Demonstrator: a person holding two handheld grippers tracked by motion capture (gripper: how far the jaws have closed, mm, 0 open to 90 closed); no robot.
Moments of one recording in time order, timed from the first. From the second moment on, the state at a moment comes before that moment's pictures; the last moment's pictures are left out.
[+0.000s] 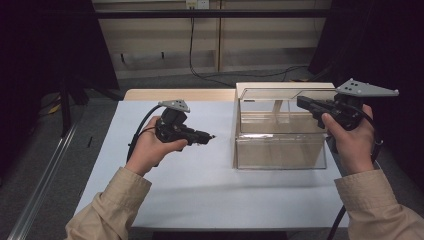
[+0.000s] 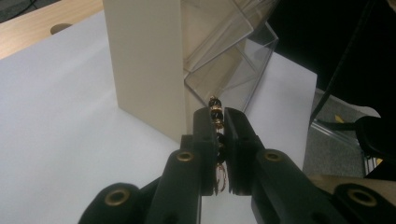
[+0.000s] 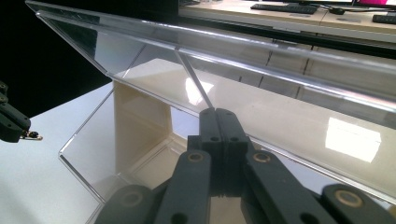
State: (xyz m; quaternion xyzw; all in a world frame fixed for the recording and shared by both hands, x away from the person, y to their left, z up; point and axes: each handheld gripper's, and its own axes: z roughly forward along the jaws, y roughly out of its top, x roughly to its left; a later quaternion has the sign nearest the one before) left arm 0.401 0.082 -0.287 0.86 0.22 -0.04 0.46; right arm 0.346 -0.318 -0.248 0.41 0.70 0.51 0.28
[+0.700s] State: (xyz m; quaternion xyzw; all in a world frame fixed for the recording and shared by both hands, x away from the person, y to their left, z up) left arm 0.407 0.070 -0.263 0.86 0.21 -0.03 0.46; right arm 0.344 -0.319 -0.246 0.41 0.70 0.51 0.28
